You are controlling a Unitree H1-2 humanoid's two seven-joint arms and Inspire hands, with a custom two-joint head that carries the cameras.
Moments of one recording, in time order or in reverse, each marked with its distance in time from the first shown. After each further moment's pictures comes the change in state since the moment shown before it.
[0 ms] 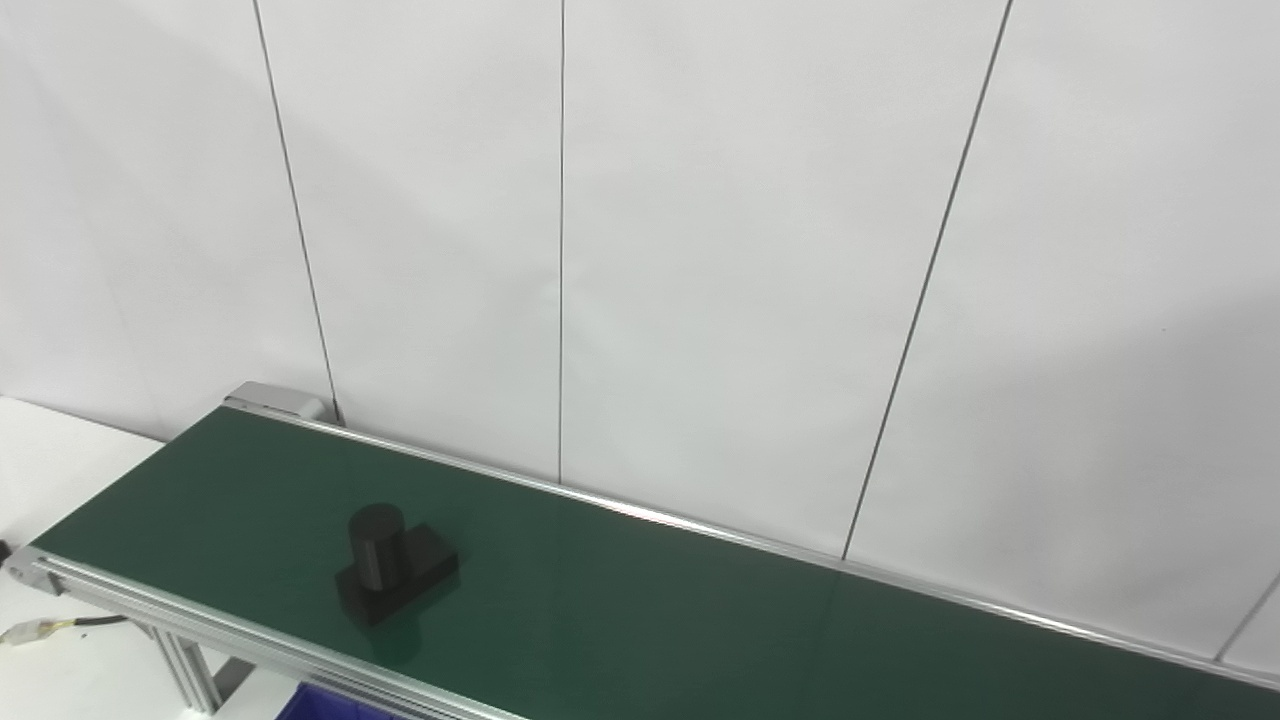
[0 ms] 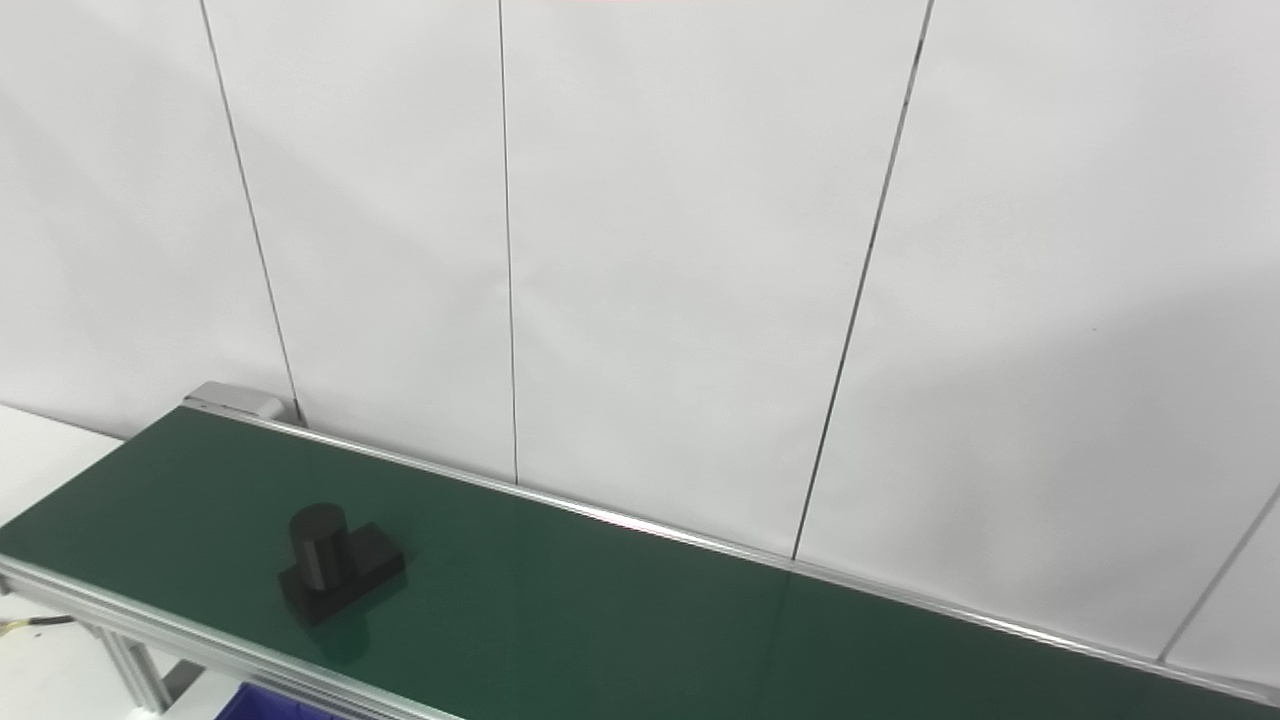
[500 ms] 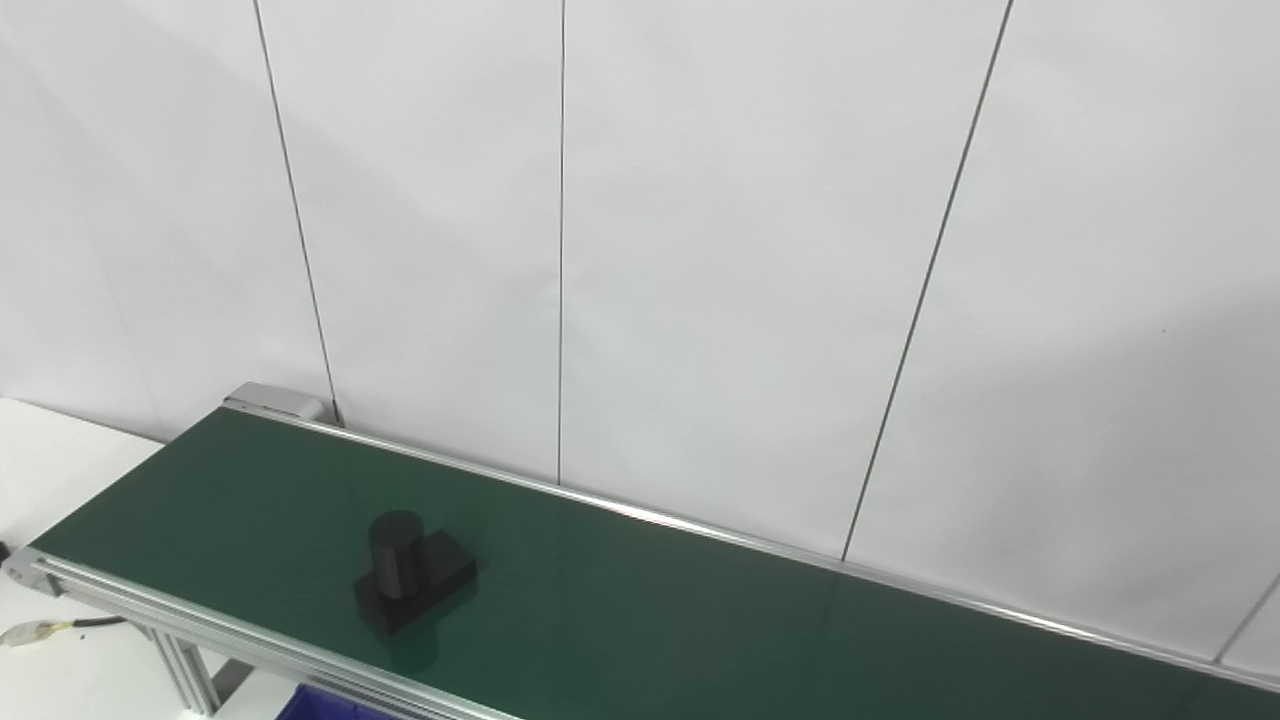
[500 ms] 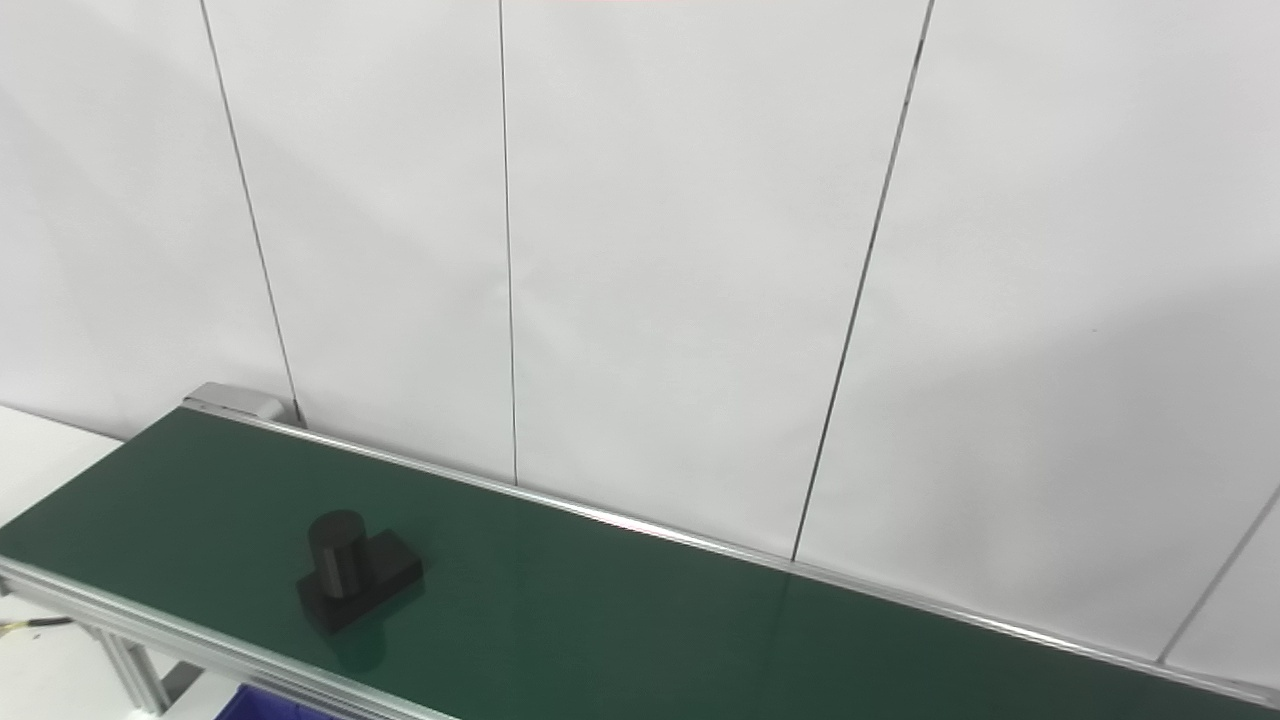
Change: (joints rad) left arm 0.000 0.003 0.000 -0.002 -0.003 -0.005 -0.005; right arm -0.001 0.004 -0.001 0.003 -0.005 -0.005 -0.006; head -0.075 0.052
